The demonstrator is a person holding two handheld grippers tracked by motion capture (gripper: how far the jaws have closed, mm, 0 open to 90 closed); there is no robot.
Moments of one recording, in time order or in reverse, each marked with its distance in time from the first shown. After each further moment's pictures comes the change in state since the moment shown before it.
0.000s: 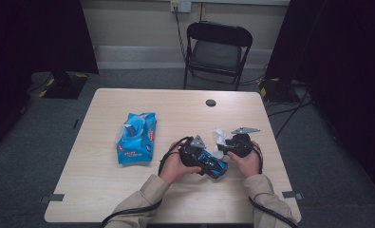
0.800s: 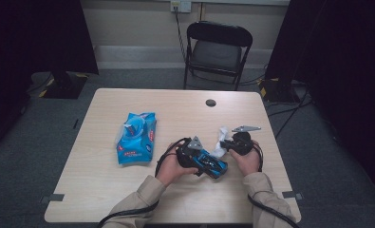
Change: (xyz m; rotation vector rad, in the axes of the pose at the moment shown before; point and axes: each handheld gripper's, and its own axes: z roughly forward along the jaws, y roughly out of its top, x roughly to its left) left arm 0.000 -0.006 -0.009 0.009 0.012 0.043; right arm 0.001 0.005 -0.003 0.011 0.003 0.023
